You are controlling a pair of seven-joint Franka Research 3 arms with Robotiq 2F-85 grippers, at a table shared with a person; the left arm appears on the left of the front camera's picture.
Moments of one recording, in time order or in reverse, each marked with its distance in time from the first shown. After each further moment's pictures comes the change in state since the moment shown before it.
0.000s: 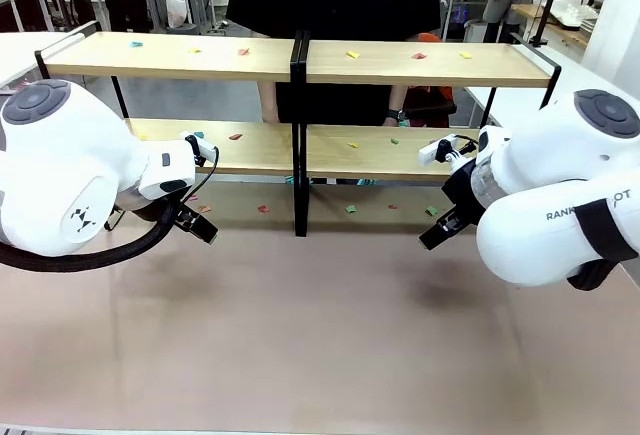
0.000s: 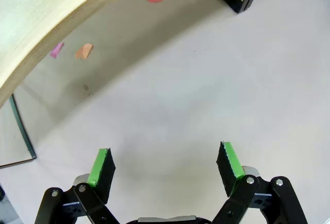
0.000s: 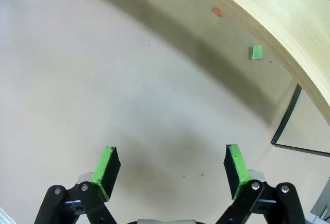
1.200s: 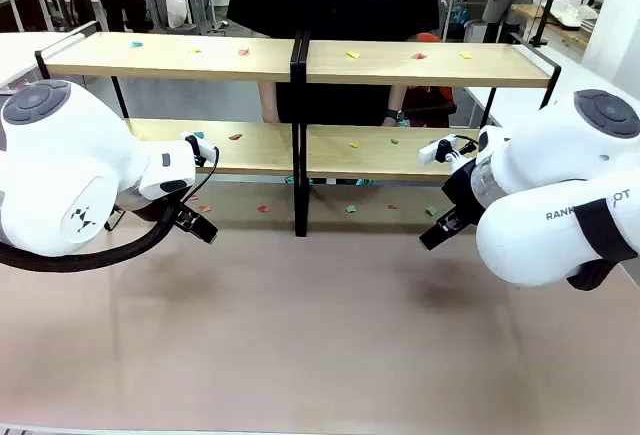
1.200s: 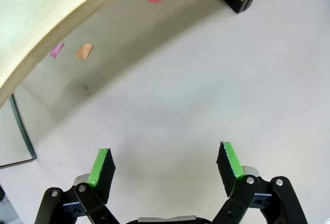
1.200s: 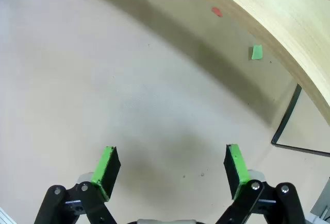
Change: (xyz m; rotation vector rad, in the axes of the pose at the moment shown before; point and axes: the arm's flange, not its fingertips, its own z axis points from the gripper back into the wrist) left arm 0.000 0.000 0.000 0.000 0.000 -0.001; right arm 0.000 0.000 0.000 0.000 0.000 -0.001
